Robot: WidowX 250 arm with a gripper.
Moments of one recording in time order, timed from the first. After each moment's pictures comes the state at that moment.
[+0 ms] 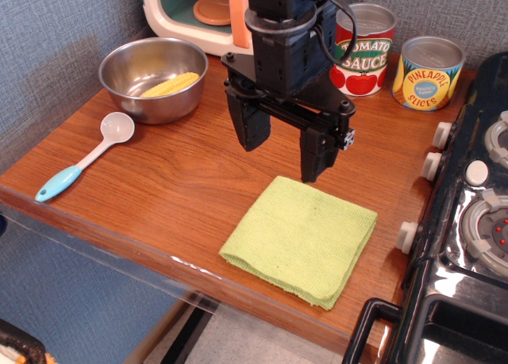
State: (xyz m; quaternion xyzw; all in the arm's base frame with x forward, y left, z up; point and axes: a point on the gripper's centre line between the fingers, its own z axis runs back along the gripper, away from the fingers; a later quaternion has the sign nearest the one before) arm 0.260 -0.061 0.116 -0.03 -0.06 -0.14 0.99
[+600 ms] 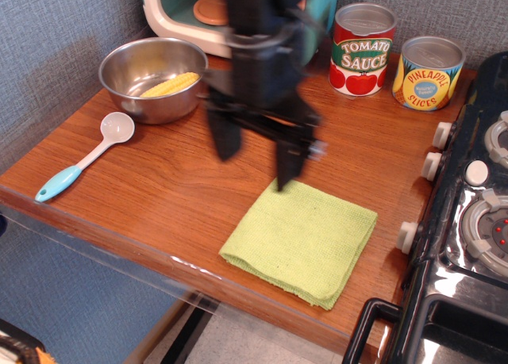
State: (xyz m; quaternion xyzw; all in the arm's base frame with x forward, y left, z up) arm 0.251 -0.023 0.104 -0.02 -0.04 -0.10 0.99
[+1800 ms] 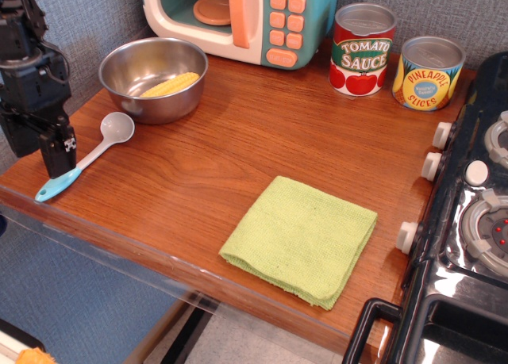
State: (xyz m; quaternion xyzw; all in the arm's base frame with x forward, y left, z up) arm 0.243 0.195 0.024 0.03 0.04 -0.09 0.99
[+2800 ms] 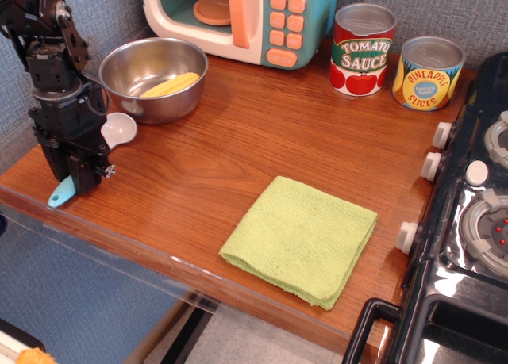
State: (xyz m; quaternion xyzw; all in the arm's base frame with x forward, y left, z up) arm 0.243 0.160 0.006 0.05 0.01 -0.08 1.00
